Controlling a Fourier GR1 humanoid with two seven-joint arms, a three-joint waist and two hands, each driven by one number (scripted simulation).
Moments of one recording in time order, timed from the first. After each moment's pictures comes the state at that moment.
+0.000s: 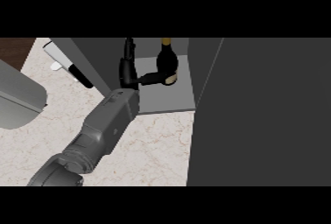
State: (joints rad) left arm -1.10 0.00 0.07 -0.10 0.41 0.47 -0.83; right arm -0.07 -0.01 0.14 -2.45 -0.10 0.15 0.58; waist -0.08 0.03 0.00
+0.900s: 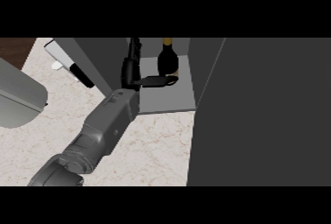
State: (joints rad) left arm -1.10 0.00 0.05 -0.10 0.39 0.30 -0.85; right arm -0.09 -0.01 0.14 -2.44 -0.10 0.14 0.60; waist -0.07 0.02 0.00
